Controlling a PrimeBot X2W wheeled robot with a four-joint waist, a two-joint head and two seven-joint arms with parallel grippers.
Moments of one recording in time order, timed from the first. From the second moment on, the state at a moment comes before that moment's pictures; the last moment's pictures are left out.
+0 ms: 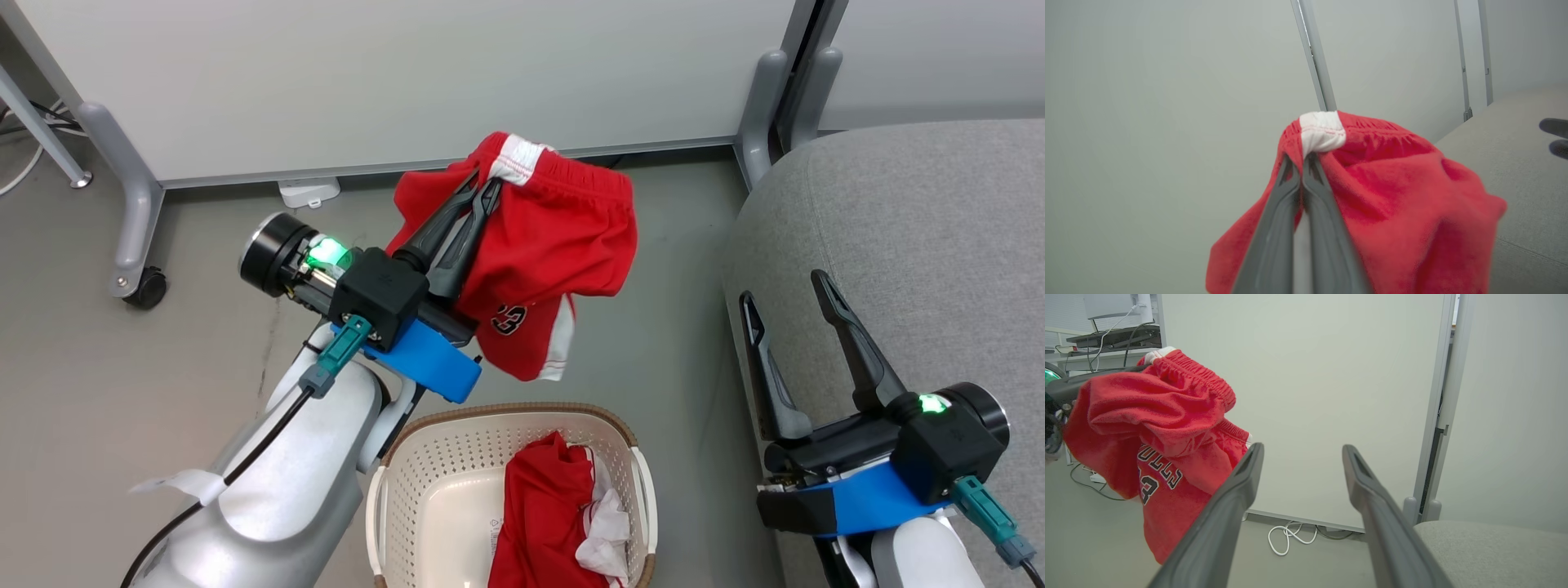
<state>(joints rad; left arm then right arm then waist) -0.64 0.23 -0.64 0.35 -0.27 -0.04 -0.26 -0.14 -0.05 0.10 -0.02 0.04 0.13 -0.26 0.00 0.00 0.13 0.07</state>
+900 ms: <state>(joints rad) -0.62 0.19 -0.62 0.26 -0.21 -0.08 -0.26 -0.13 -0.05 0.25 -0.03 0.11 0.13 -0.26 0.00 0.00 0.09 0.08</state>
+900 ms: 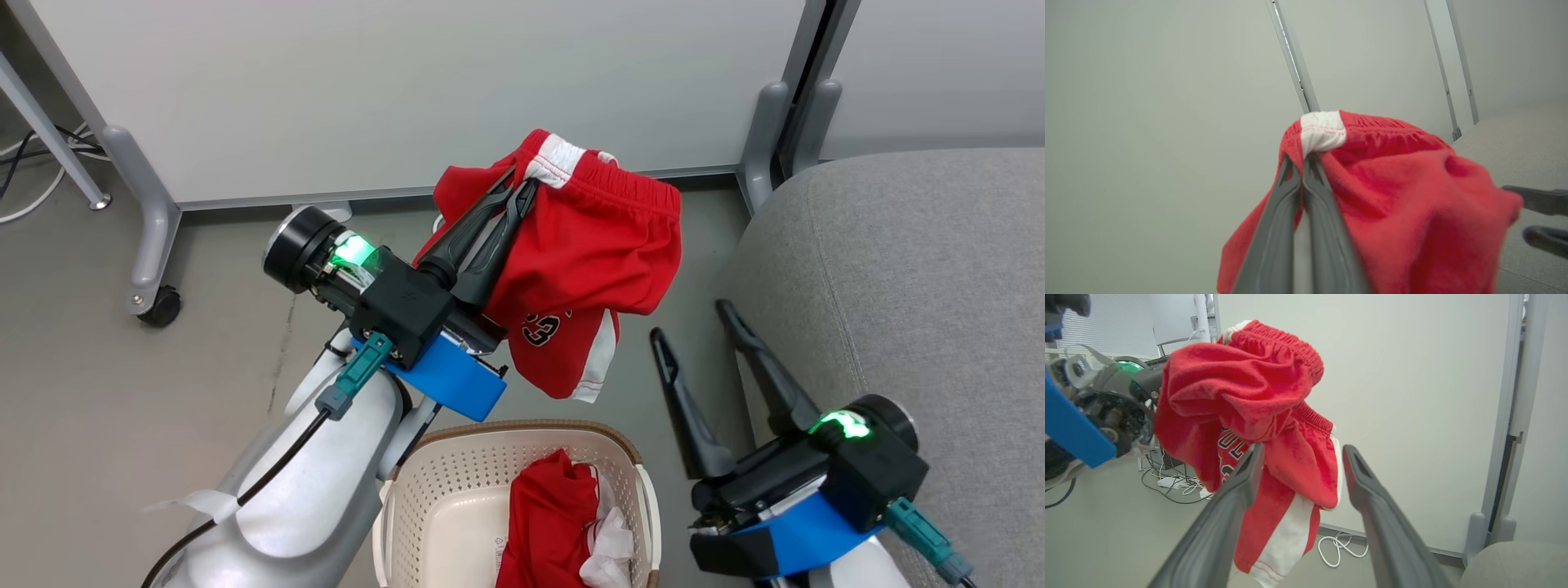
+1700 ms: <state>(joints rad) -0.60 0.15 -0.64 0.23 -0.17 -0.10 -0.26 -0.28 -0.05 0.39 0.08 0.23 0.13 -0.26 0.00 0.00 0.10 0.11</state>
